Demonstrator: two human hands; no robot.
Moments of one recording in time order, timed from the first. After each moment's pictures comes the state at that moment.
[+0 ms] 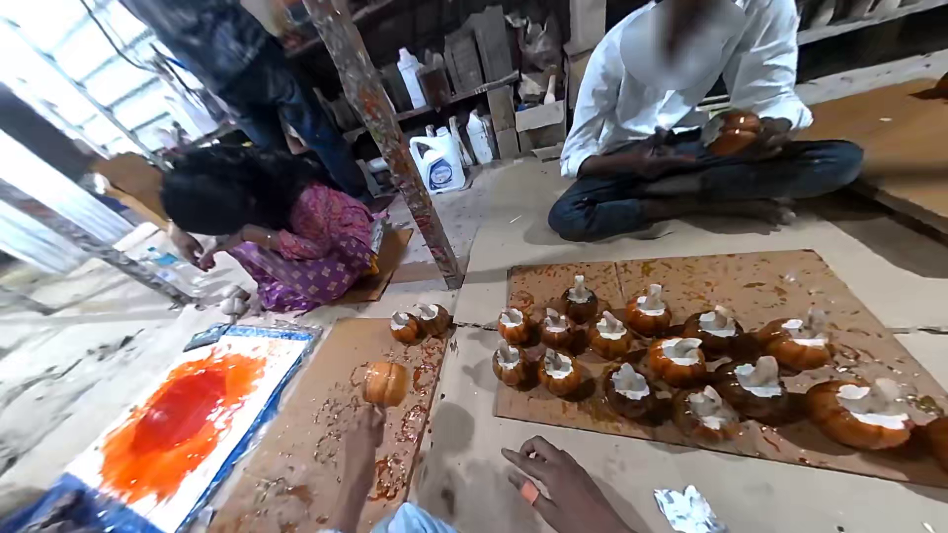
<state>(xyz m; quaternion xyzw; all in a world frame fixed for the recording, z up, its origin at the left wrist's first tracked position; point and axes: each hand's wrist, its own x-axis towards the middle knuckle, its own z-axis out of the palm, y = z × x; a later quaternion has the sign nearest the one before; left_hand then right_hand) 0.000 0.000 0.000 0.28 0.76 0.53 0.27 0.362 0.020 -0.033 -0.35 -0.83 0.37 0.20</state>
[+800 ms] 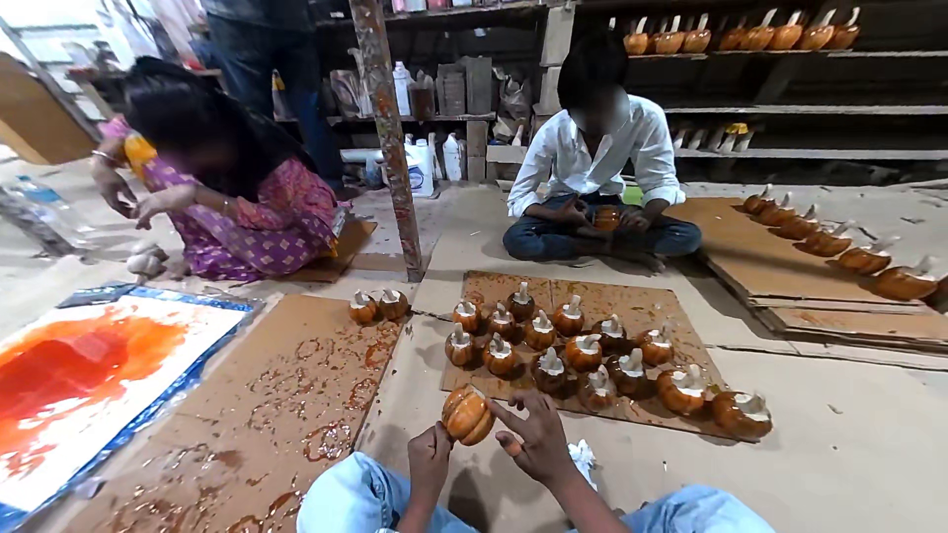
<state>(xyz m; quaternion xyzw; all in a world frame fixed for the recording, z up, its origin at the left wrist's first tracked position) 0.201 -0.056 -0.055 0.50 0.61 0.58 0.17 0.407 0.013 -0.016 -0.34 -0.84 -0.03 0.43</state>
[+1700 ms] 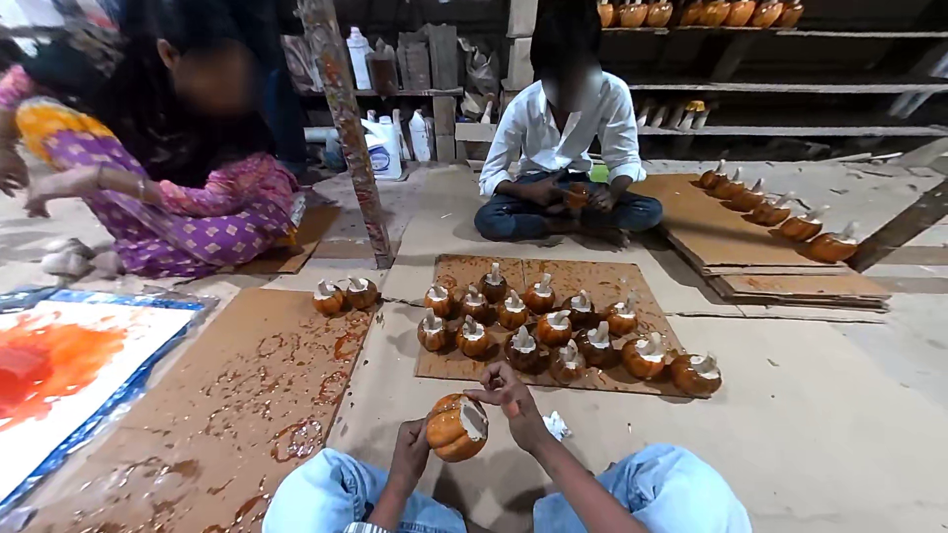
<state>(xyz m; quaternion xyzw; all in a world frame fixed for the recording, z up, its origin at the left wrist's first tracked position) 0.195 -0.056 -0.066 0.52 0.42 0.60 0.44 0.411 0.010 0.008 -0.26 -0.66 0.50 0.50</state>
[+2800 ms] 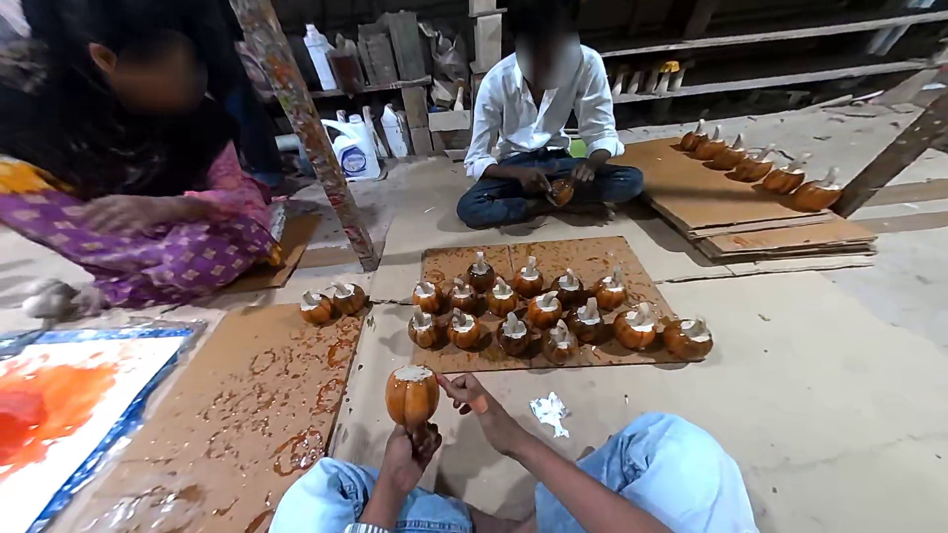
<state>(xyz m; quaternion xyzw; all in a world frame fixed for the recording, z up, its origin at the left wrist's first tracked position) 0.200 -0.056 -0.038 0.11 0.43 0.58 0.69 0.388 -0.011 0.000 -0.32 -0.64 0.59 0.36</state>
